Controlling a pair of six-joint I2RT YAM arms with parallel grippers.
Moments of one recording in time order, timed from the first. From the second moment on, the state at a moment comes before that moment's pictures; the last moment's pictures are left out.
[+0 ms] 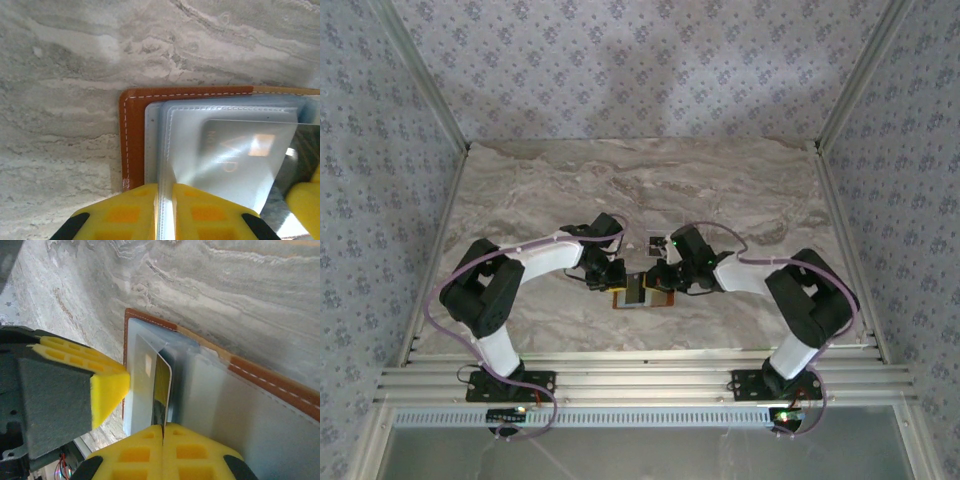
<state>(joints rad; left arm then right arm) -0.66 1.74 1.02 -0.61 0.31 -0.69 0.65 1.64 0.74 0.02 -0.54 0.79</state>
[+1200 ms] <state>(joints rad) -0.61 1.73 1.06 -0.61 0.27 -0.64 0.57 1.57 1.31 -0.92 -0.28 -0.46</state>
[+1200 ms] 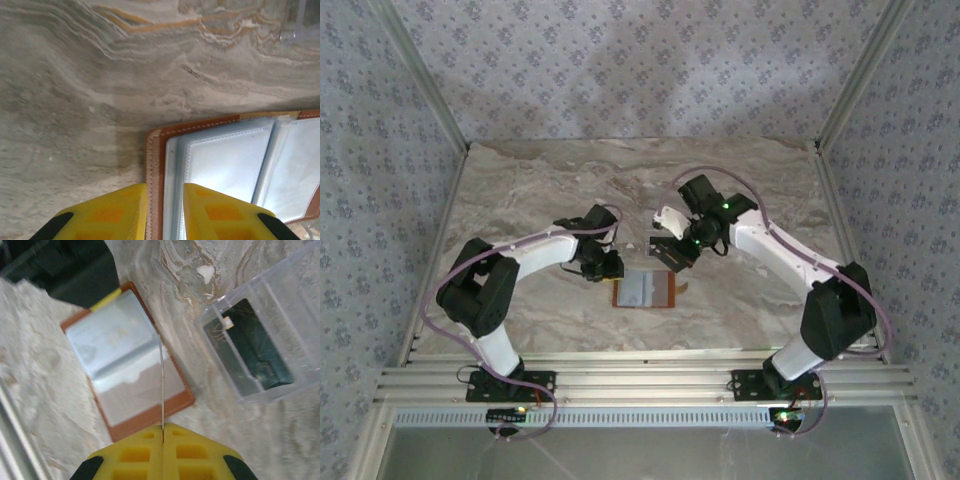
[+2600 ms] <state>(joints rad) -0.52 1.68 1.03 -0.61 0.28 -0.62 0.54 2.17 1.95 -1.29 -0.13 -0.99</state>
